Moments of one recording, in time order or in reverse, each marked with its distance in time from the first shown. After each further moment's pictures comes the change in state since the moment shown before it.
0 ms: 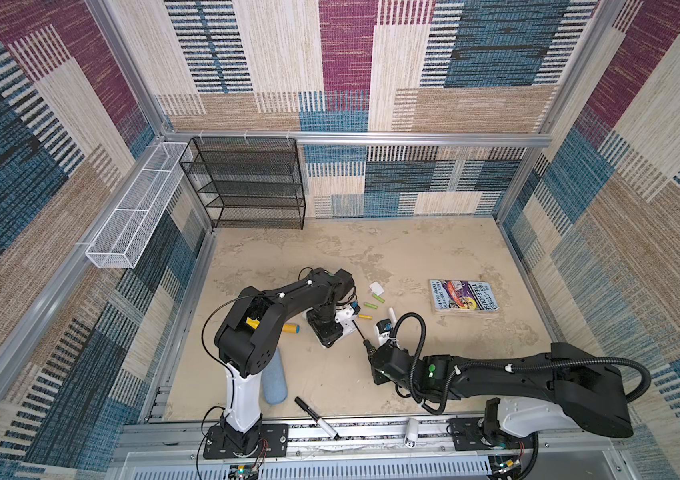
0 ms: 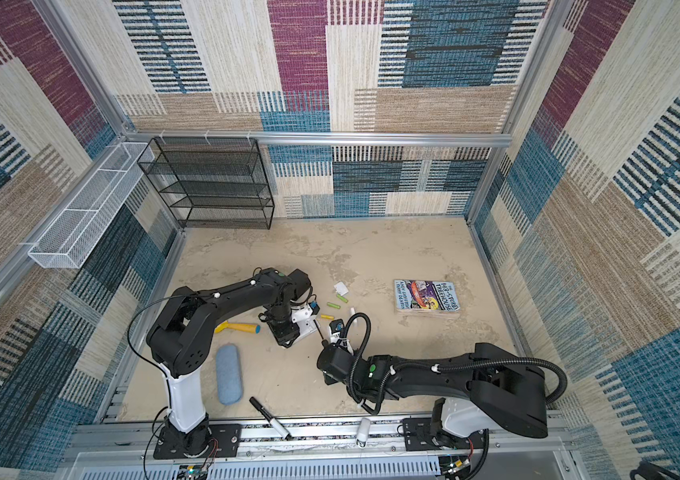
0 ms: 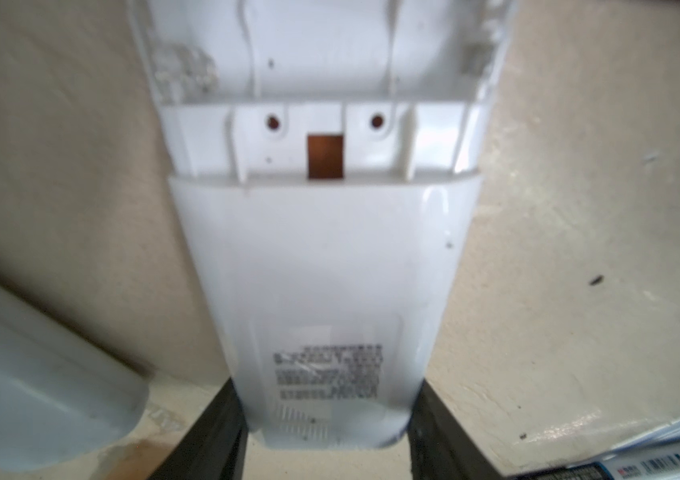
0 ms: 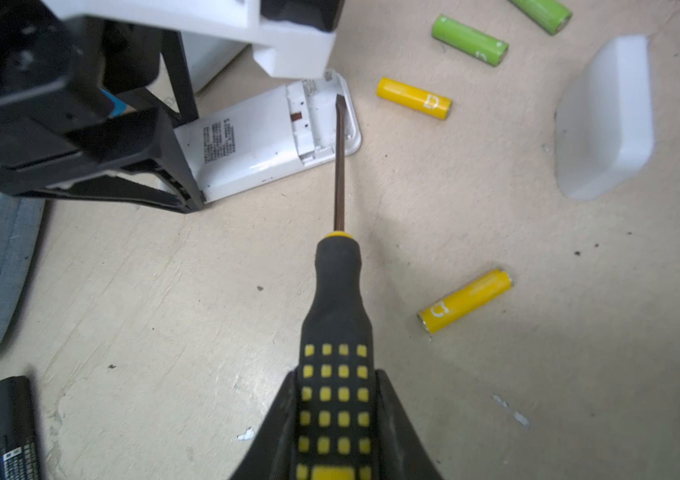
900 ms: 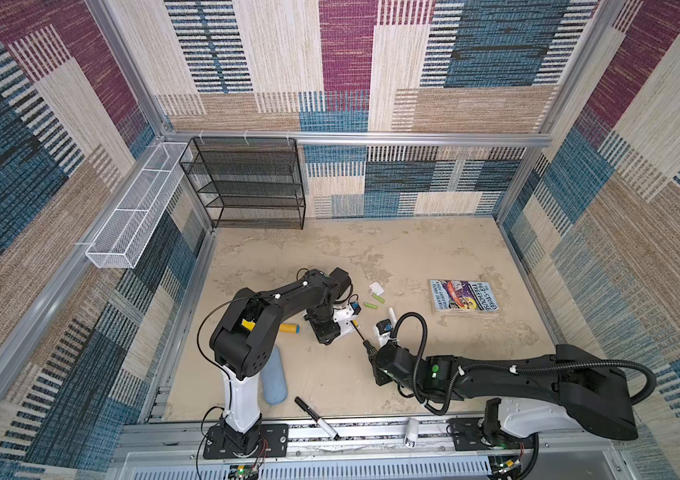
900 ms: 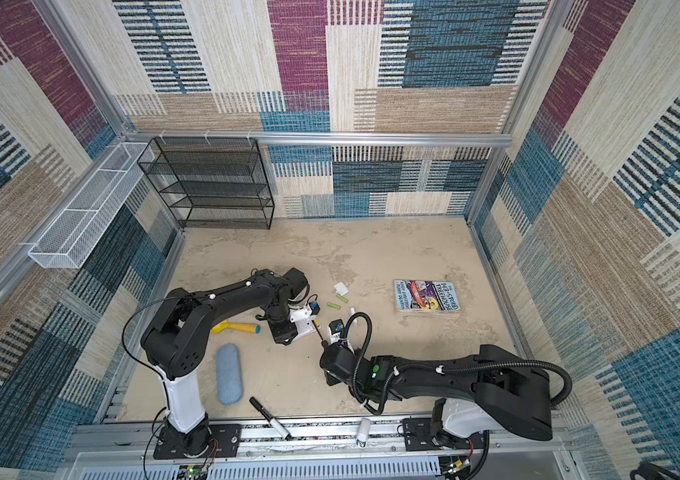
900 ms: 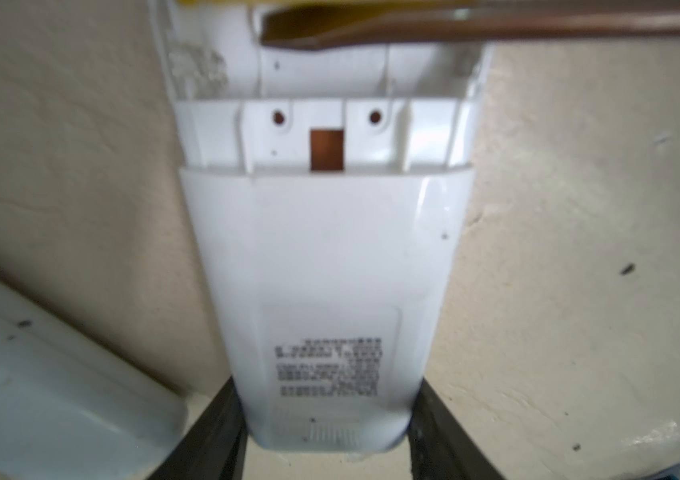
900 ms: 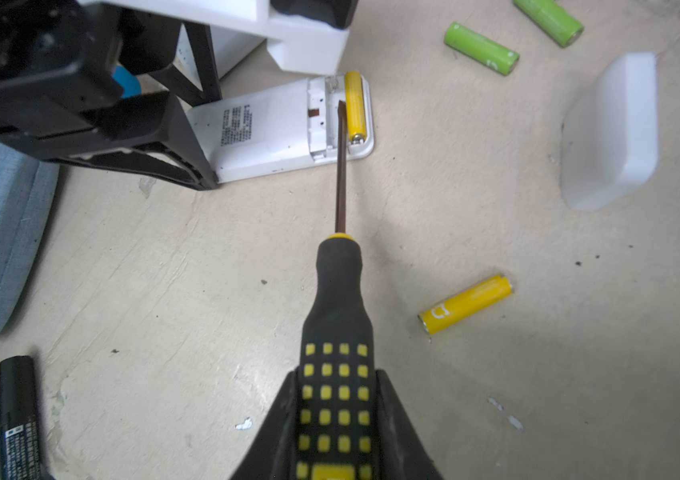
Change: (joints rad) left arm 0.018 -0.030 -0.042 0.079 -0.002 0.125; right arm -0.003 0.003 -0.003 0.016 -0.022 -0.052
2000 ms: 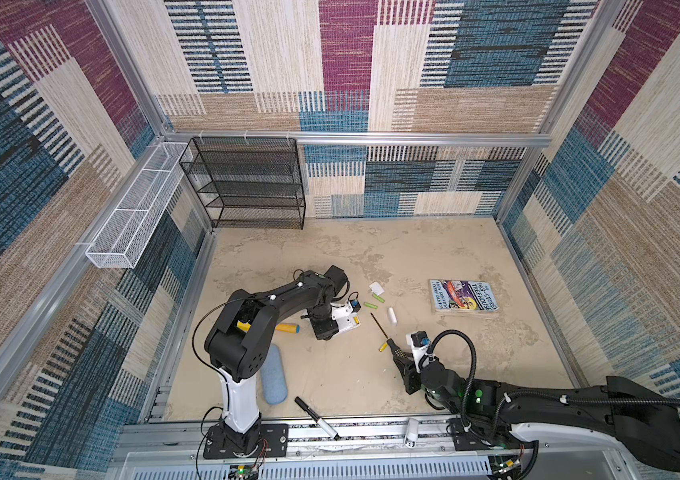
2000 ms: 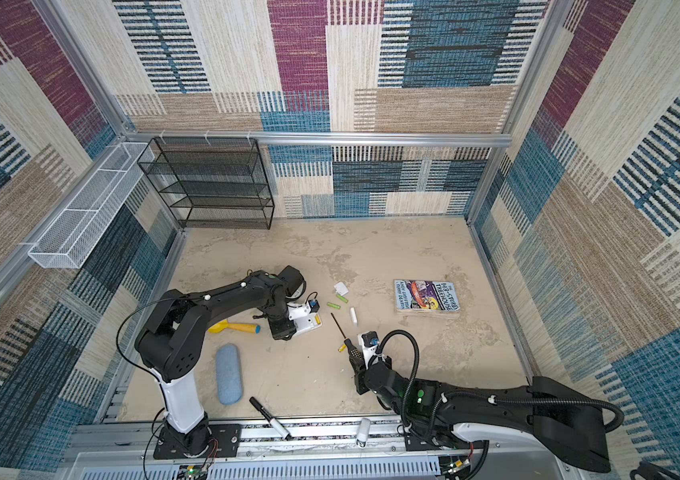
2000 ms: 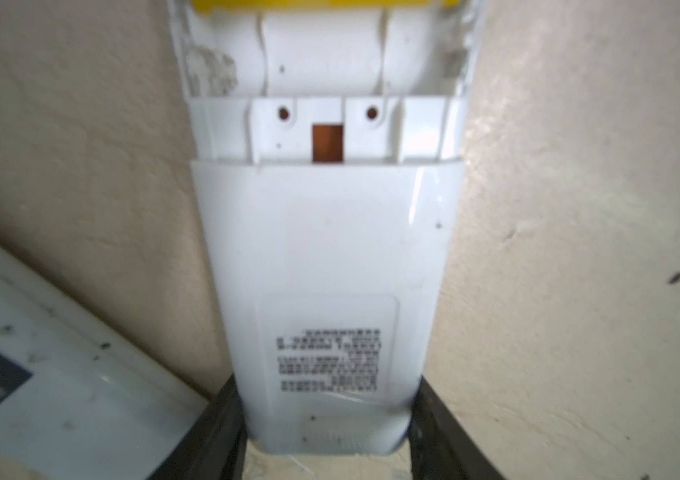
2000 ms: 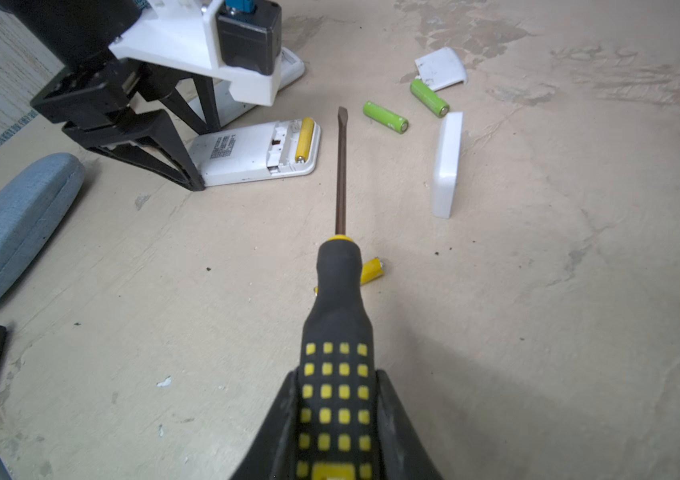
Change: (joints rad) left arm 0.027 -0.026 -0.045 0.108 0.004 0.104; right arm -0.001 -0.406 -0.415 0.274 0.099 -0.168
